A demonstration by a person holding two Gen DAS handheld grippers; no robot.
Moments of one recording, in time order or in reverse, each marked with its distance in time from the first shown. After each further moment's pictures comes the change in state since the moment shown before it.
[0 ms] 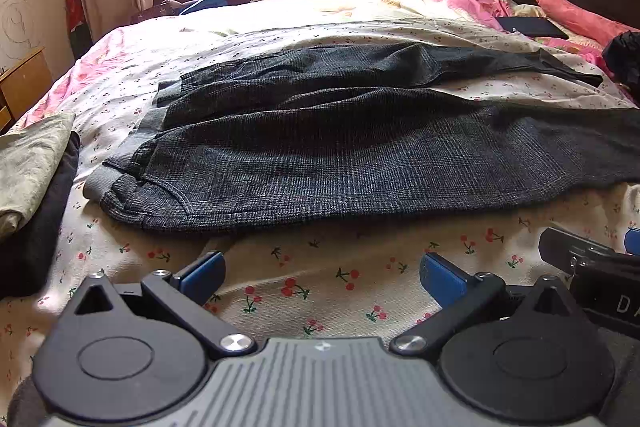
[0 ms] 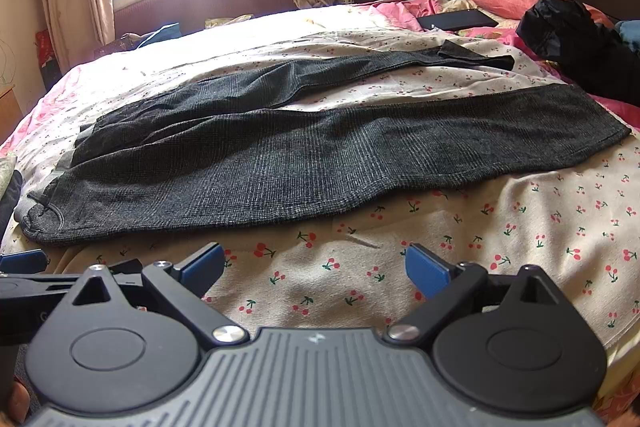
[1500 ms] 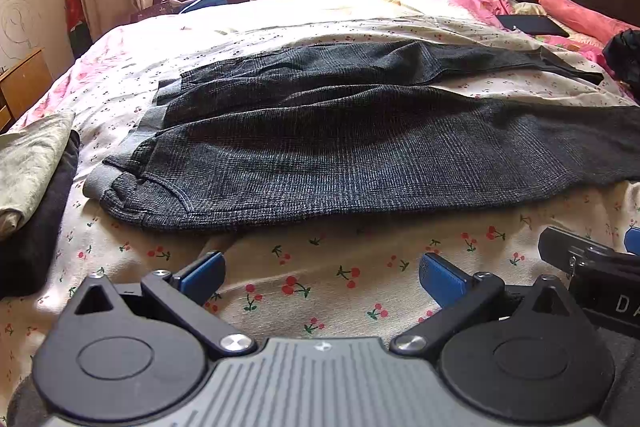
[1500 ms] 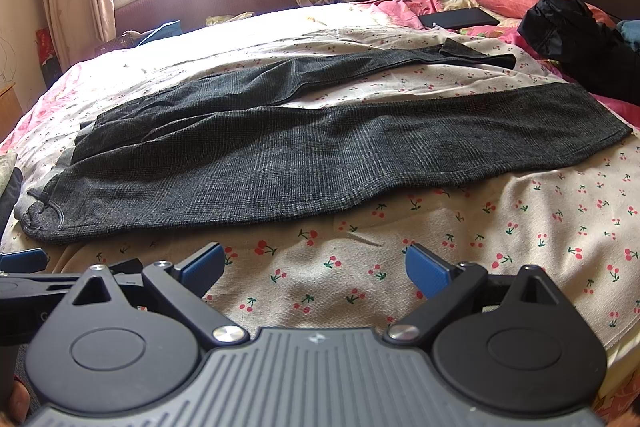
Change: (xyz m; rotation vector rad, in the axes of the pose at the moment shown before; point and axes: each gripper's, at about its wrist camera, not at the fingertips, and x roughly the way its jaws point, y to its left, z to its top) left arm 0.000 0.001 -0.001 0.002 0.002 0.001; right arm 0.000 0.001 0.000 -0.001 0.004 0.000
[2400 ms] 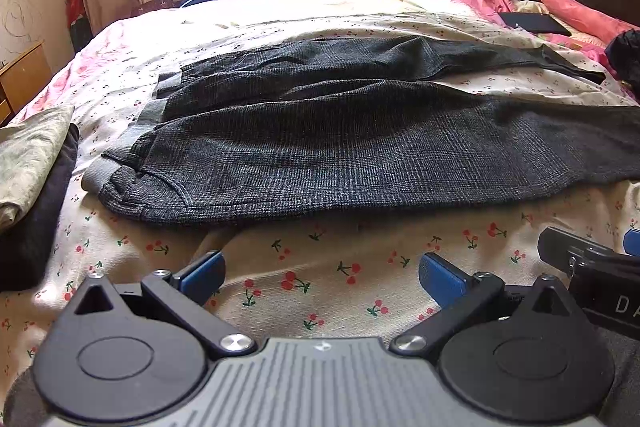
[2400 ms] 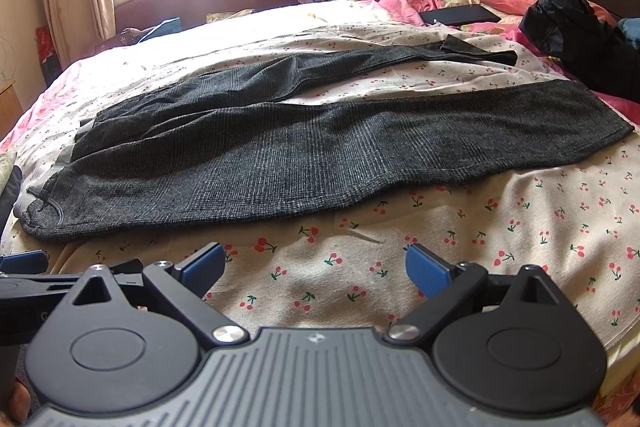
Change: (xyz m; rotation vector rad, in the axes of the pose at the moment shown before) left arm 0.002 0.001 0.000 -0.011 0.018 -0.003; right arm 0.002 0.001 -0.001 -0.001 0.005 0.002
